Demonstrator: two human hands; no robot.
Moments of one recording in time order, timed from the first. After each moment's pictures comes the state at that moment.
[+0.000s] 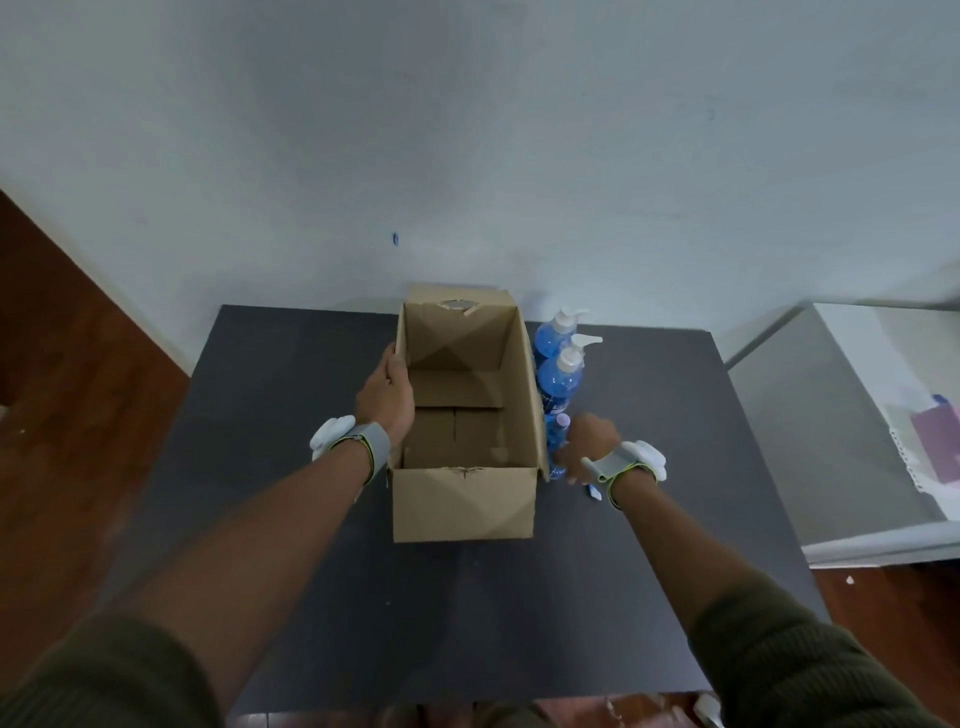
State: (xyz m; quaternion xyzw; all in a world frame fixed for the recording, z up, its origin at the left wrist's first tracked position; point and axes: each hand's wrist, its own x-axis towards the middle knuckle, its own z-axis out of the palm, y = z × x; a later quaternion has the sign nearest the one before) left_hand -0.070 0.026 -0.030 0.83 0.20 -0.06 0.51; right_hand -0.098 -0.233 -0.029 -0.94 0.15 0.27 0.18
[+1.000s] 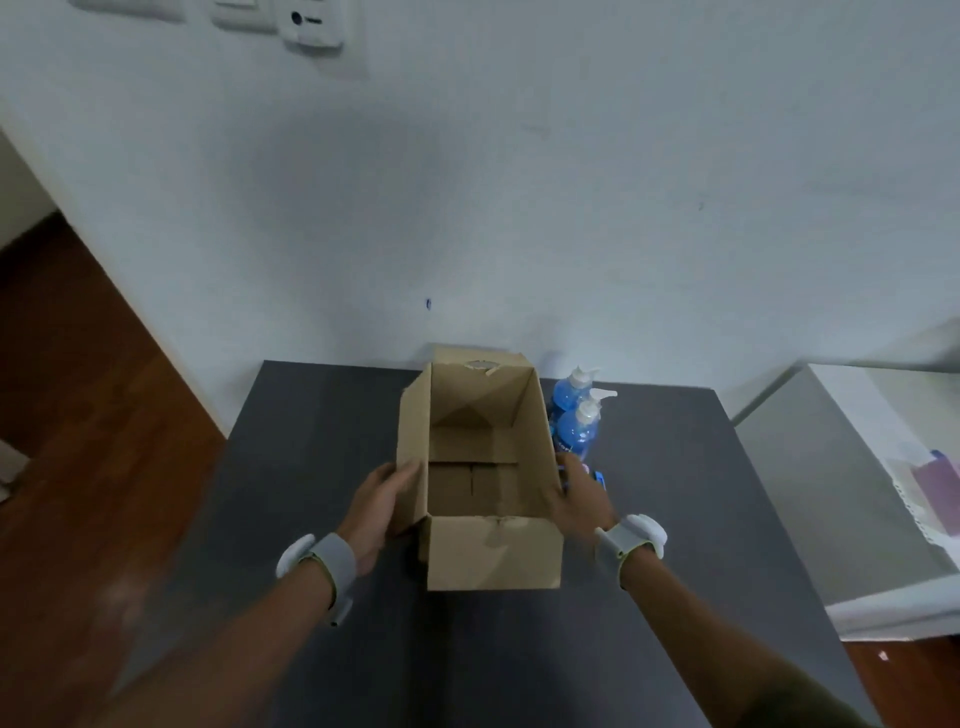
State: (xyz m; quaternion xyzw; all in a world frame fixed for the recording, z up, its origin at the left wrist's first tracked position) left_hand -0.137 0.089 -0.051 0.63 0.26 -0.20 0.71; right_hand -0.140 -0.182 -0.022 -0.94 0.08 0.10 0.31
